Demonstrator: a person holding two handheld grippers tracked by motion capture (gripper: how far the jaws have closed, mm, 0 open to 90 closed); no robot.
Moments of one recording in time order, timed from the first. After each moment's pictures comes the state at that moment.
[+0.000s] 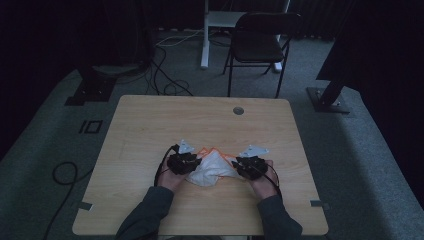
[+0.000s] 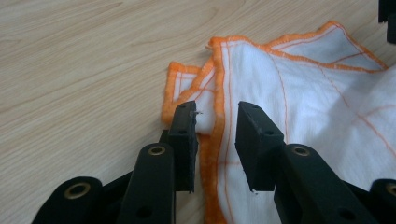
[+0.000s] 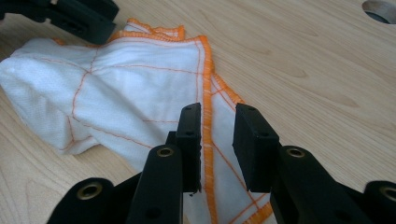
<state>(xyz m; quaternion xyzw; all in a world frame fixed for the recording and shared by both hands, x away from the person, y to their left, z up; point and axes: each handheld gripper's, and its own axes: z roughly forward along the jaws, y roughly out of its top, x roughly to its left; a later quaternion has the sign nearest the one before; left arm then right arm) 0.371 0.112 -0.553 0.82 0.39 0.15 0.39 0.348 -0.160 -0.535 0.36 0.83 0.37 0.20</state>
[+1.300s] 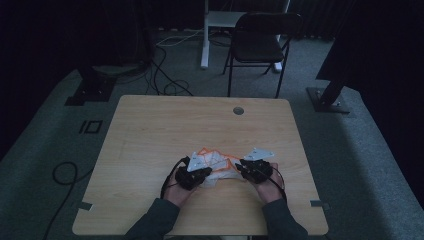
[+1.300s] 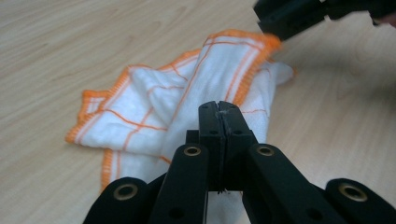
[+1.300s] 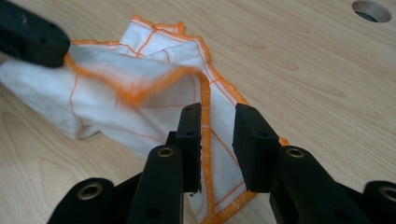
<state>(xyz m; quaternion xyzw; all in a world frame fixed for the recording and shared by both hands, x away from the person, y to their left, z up) 0.308 0.081 -0.536 0.84 0.30 0.15 0.42 0.334 -0.172 -0.530 0.35 0.83 0.38 0.20</state>
